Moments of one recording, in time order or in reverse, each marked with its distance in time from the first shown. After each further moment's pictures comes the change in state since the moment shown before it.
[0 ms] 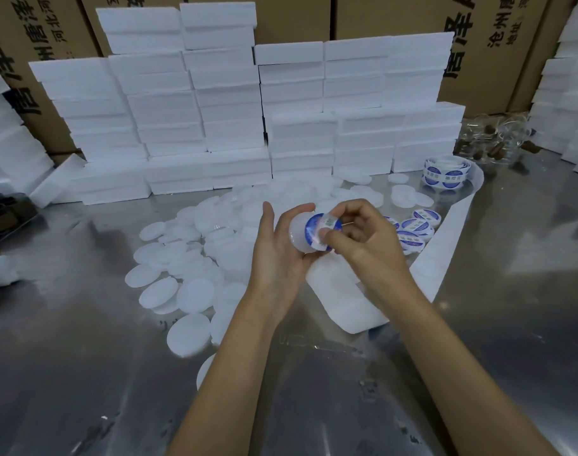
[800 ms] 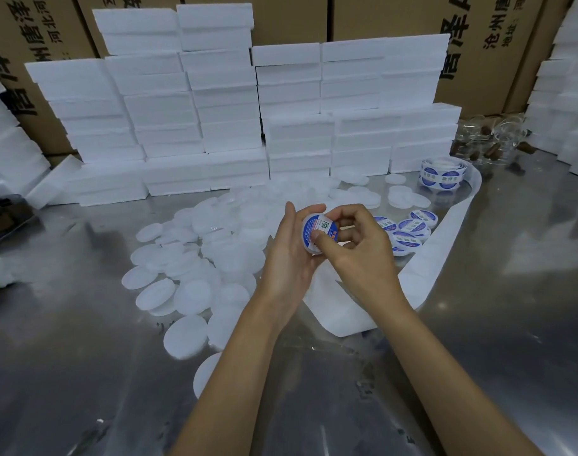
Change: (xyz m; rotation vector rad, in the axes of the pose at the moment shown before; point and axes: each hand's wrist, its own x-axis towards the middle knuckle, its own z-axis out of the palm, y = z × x) left_hand -0.004 -0.005 0.017 0.152 -0.063 0.060; right_hand -0.005 0.007 0.008 -0.250 0.121 -0.069
